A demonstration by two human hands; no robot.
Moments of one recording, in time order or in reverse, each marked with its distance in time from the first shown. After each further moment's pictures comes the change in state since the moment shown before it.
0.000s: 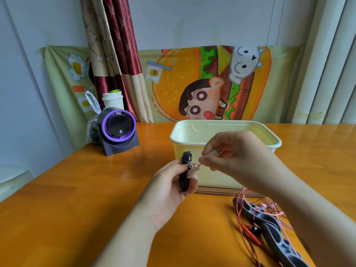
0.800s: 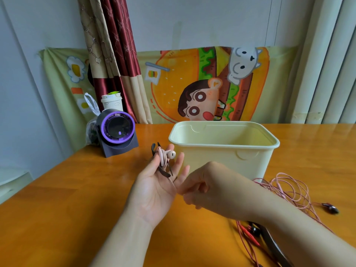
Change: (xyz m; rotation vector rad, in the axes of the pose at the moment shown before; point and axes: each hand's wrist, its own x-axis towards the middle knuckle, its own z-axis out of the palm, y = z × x) left_hand 0.002 0.009 -0.004 -0.484 0.124 0.055; right_hand -0.012 -0.001 0.028 -0.147 -0.401 -0.026
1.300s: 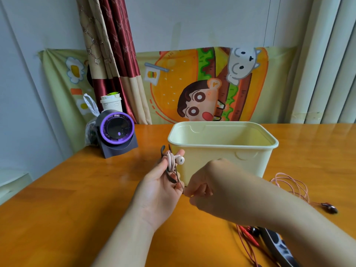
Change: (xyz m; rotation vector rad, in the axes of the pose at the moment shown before) left_hand 0.009 -0.006 -0.013 0.396 -0.159 0.018; right_hand -0.012 -0.014 -0.012 -0.233 -0.001 0.010
